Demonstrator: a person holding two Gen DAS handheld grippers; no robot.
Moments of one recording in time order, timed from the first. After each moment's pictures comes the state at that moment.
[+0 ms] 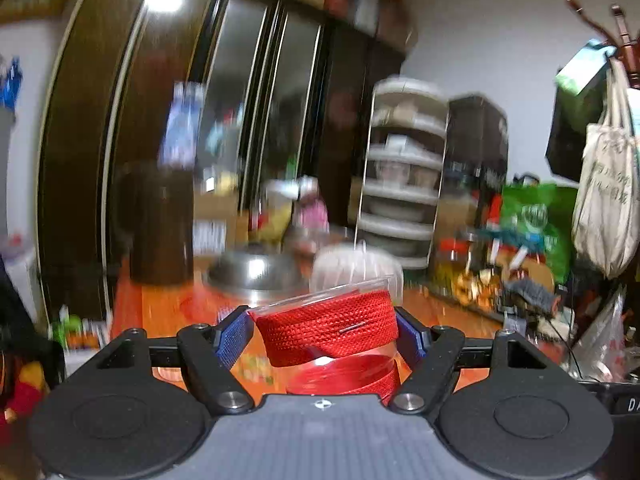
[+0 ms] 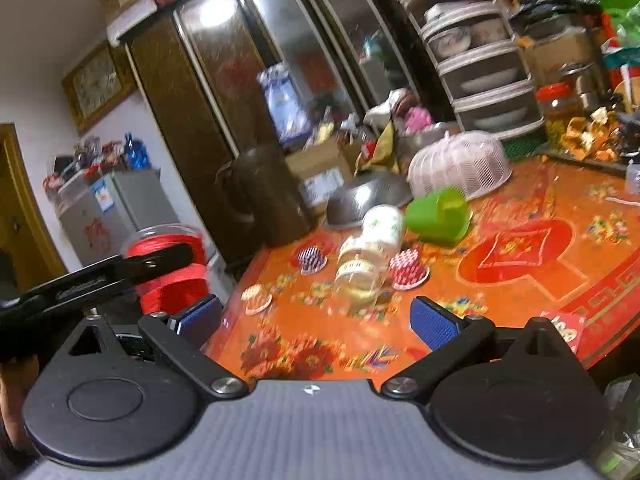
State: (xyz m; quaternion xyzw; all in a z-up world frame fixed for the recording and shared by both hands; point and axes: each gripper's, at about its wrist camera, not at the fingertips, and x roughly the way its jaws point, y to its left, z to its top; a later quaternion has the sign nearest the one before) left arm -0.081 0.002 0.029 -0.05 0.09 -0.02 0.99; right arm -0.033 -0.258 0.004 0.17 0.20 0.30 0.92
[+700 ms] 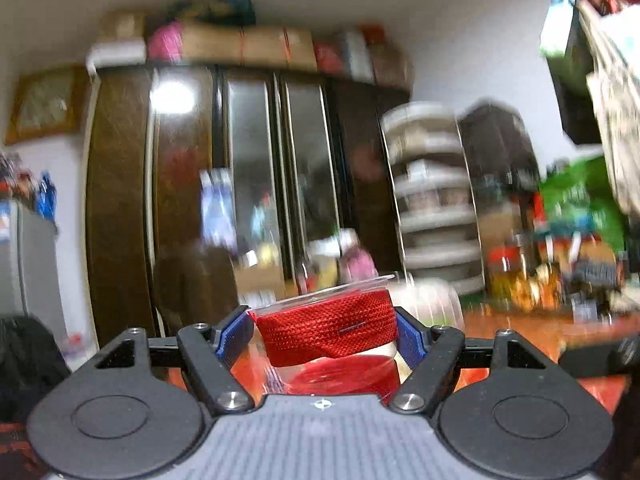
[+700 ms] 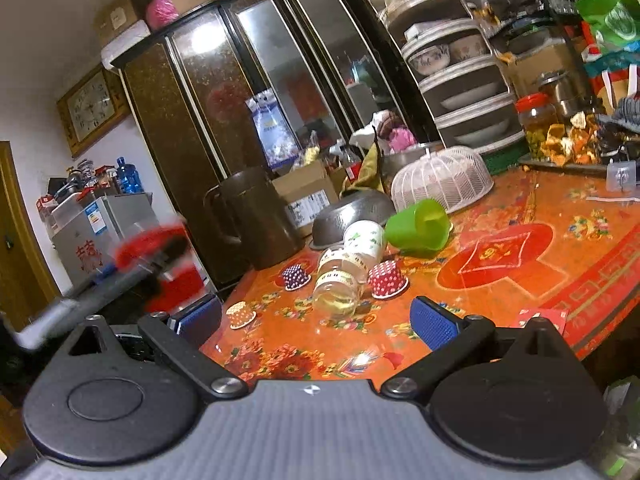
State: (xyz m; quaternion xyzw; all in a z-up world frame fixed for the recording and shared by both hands) left arm -0.074 -0.052 -0.009 0.06 0.01 0.07 1.00; right arm -0.040 -0.274 -0.021 0.18 0.16 0.28 0.93
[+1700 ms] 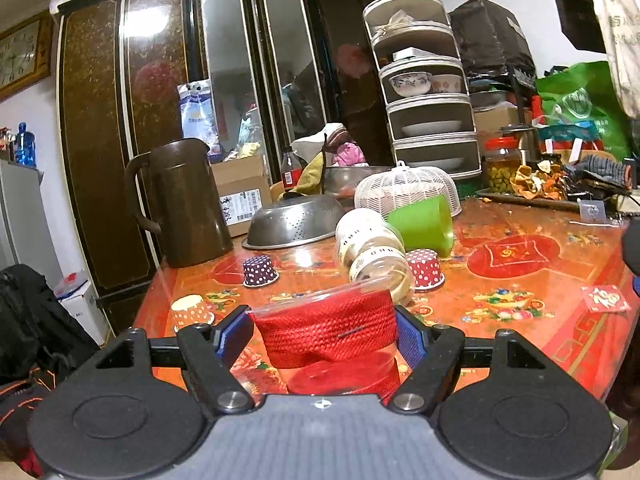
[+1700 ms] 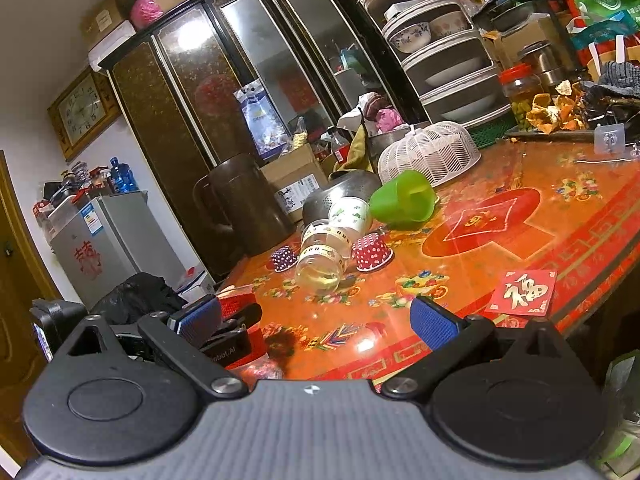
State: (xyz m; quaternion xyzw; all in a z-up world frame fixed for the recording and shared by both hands) left arm -0.040 -0.057 -0.055 0.09 0.15 0.07 0.98; right arm -0.039 -0.284 -0.042 0.21 0.19 0.28 0.92
